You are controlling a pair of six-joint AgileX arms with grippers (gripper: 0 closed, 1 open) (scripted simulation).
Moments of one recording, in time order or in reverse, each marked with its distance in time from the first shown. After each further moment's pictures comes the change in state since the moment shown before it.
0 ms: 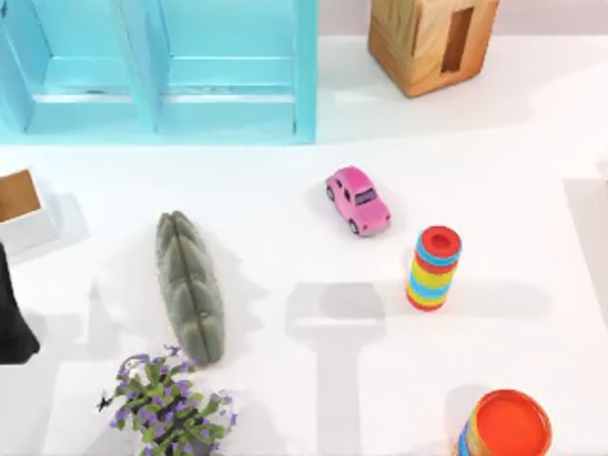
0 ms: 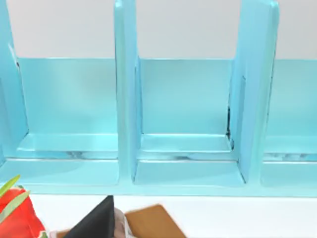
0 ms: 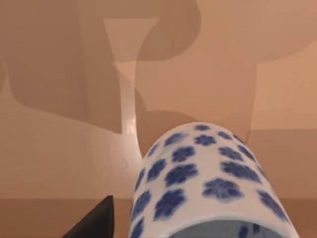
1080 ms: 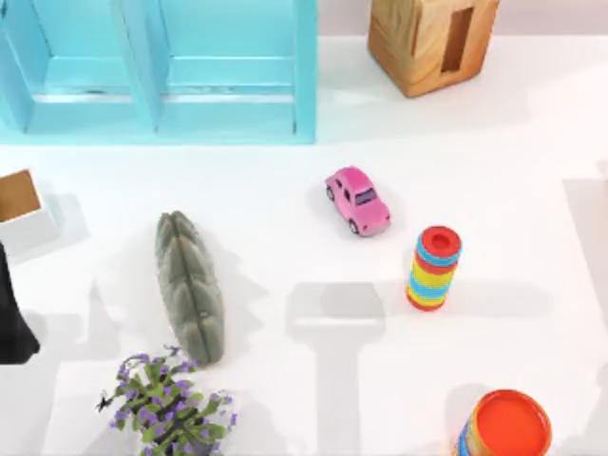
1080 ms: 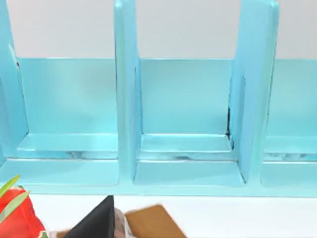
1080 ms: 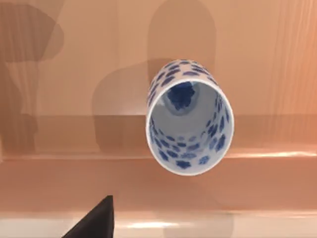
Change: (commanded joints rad) left arm 0.000 0.000 0.000 0.000 0.000 0.000; right arm 0.006 -0.121 0.287 -0.386 0.000 0.006
